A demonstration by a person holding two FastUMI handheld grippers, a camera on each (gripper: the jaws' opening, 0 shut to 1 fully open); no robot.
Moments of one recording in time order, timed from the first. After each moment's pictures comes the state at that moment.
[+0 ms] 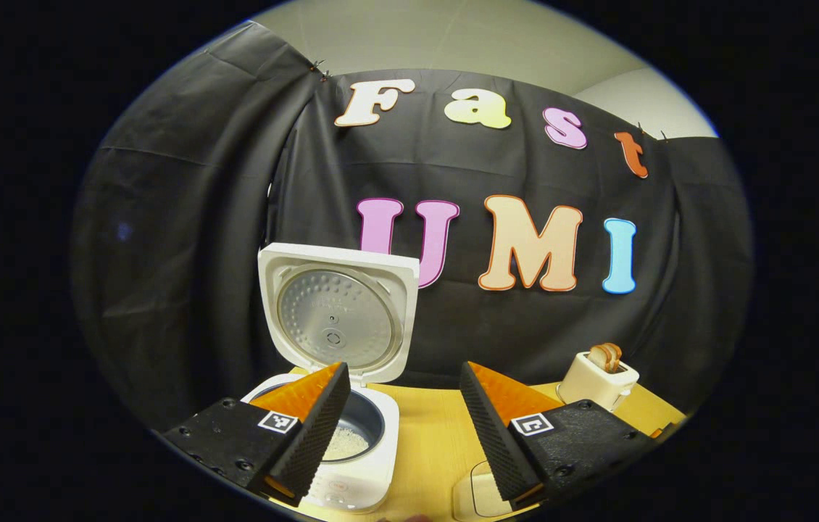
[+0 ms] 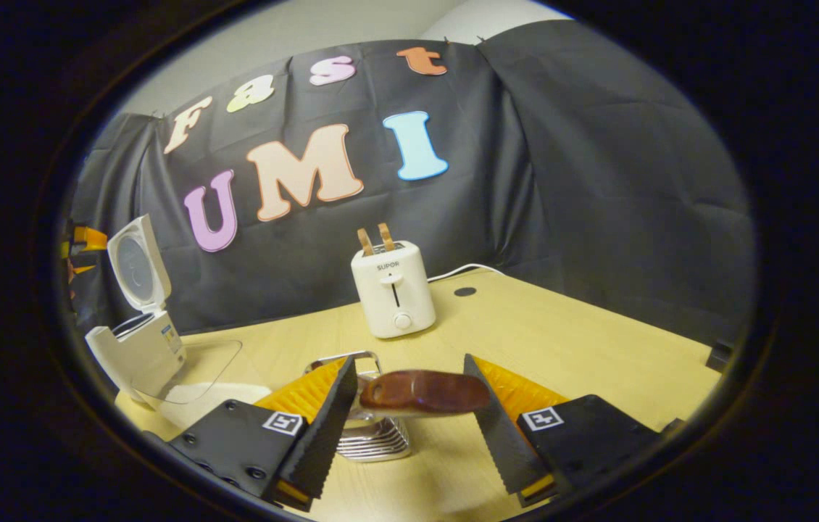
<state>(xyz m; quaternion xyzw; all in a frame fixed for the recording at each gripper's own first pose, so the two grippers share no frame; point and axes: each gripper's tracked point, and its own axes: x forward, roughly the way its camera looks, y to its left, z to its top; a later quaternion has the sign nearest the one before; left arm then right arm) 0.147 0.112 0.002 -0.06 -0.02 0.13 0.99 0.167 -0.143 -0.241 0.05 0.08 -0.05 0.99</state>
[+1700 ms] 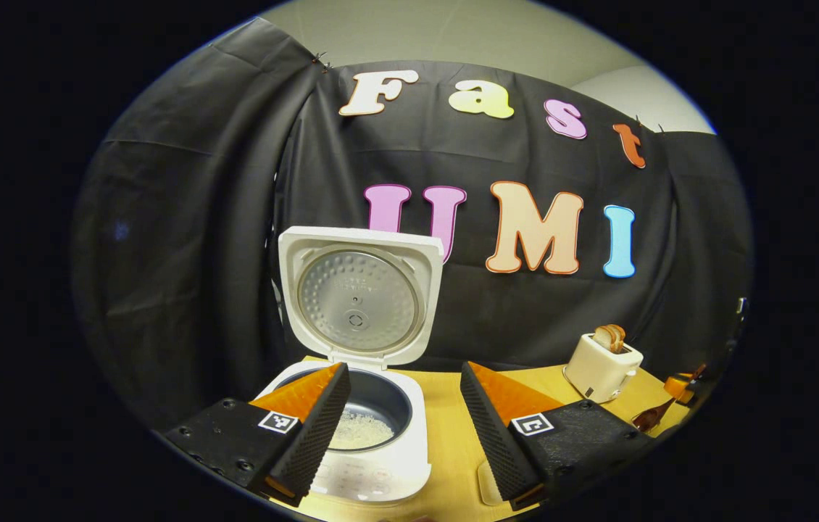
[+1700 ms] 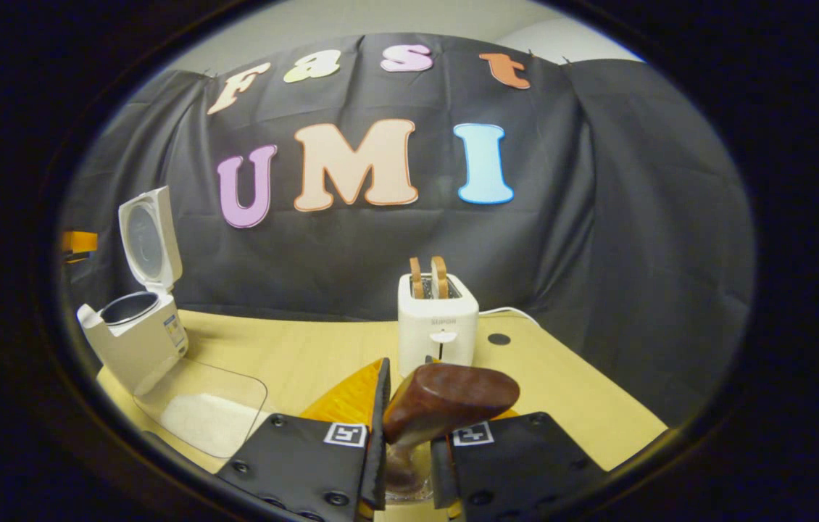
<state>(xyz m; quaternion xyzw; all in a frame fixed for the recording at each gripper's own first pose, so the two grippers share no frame) 0.120 0.139 -0.010 -0.06 0.00 0.12 0.99 0.225 -0.077 -0.152 -0.08 0.08 0.00 0.99</state>
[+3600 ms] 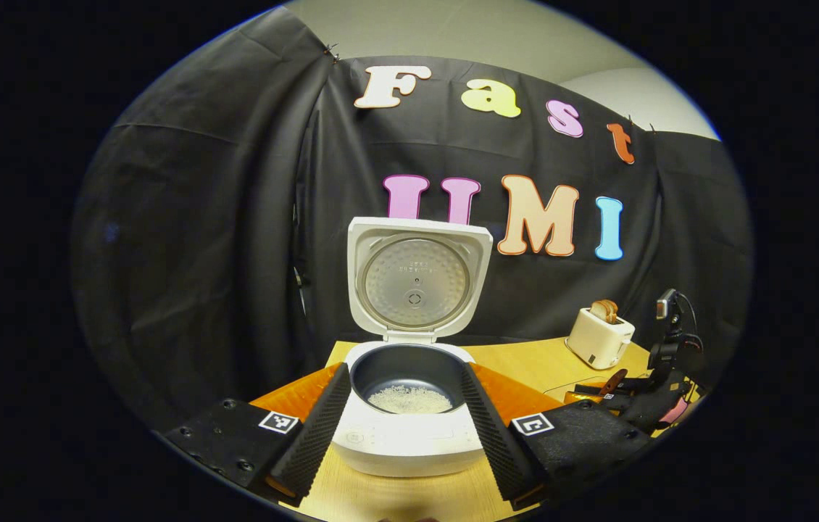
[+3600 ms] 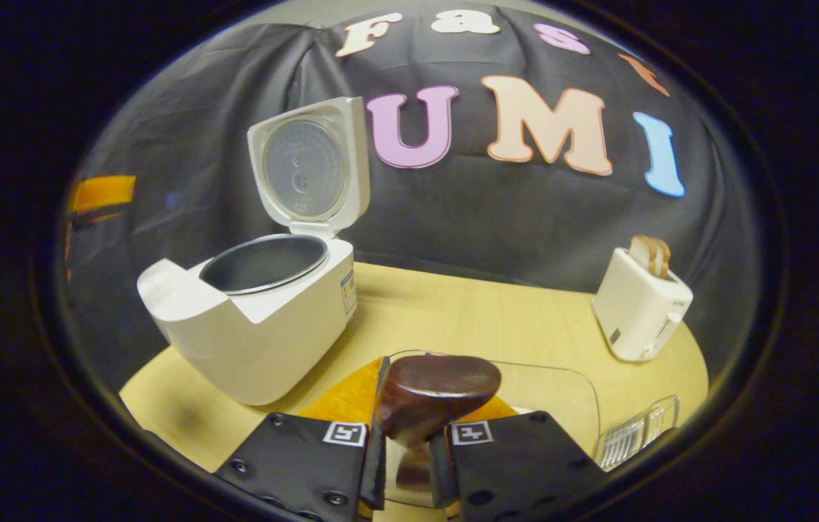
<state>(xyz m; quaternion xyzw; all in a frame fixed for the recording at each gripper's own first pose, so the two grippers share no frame) 0.031 0.222 -0.032 -0.06 0.03 0.08 0.99 0.180 0.229 -0.252 -0.08 0.22 0.19 0.95</state>
